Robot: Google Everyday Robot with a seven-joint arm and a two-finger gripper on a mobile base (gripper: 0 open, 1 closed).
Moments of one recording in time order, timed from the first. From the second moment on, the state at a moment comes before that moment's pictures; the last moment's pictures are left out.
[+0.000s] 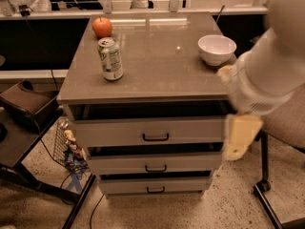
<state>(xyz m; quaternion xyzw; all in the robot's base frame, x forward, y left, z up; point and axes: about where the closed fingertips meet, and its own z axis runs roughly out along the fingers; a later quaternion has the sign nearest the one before) 0.430 -0.159 0.898 -0.67 0.72 -0.08 0.16</state>
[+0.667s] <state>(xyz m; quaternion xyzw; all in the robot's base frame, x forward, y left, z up) 0.417 -0.088 0.735 -0.73 0.67 -0.06 0.10</state>
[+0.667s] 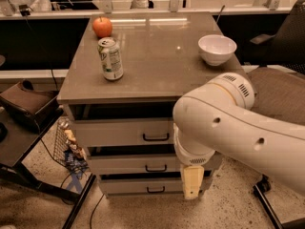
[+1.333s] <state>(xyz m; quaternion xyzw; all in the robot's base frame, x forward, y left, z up) 0.432 -0.071 0.705 -0.74 0.67 -0.04 0.10</state>
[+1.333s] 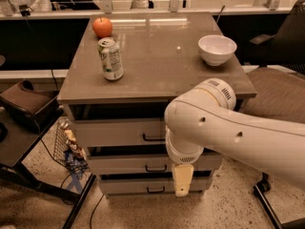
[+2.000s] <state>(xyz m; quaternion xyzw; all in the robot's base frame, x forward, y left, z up) 0.460 -0.056 0.665 -0.74 0.67 -0.02 0.11</state>
